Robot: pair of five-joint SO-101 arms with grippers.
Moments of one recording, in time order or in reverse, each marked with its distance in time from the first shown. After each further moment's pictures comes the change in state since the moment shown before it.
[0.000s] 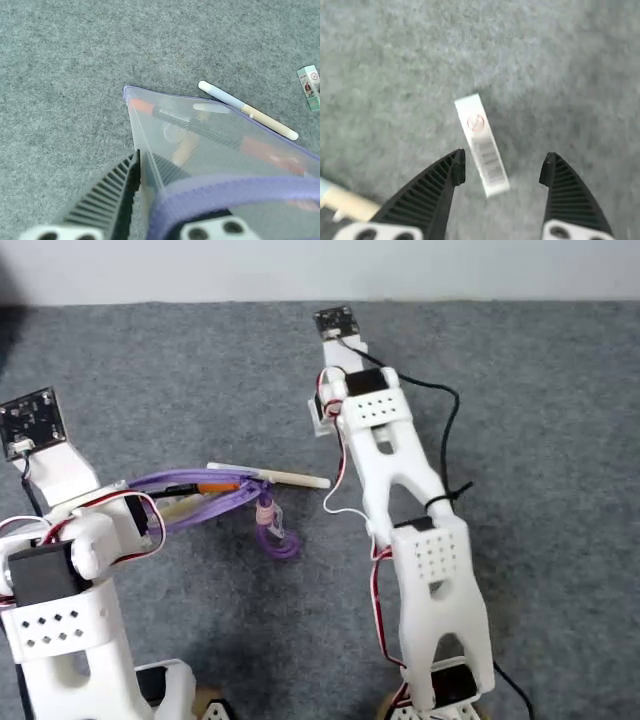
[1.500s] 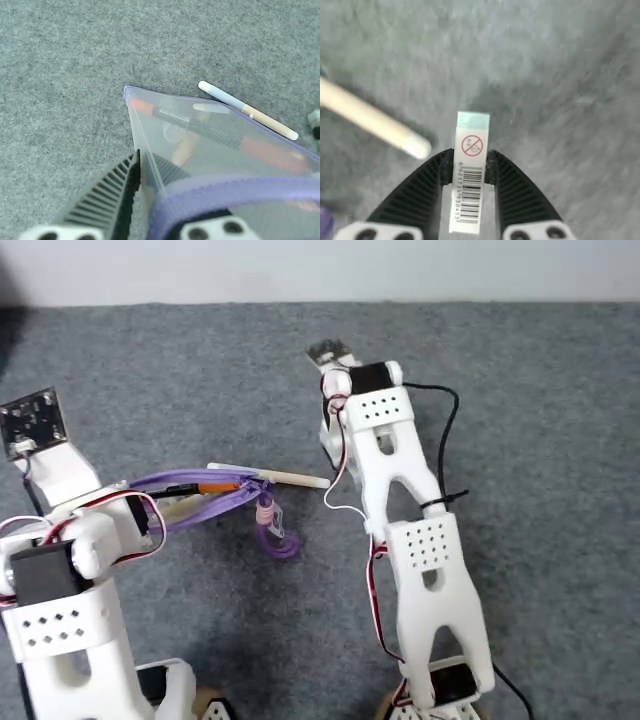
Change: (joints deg) left arm 0.0 0.0 0.0 0.0 0.0; right arm 1.1 5.5 -12.0 30.5 11.0
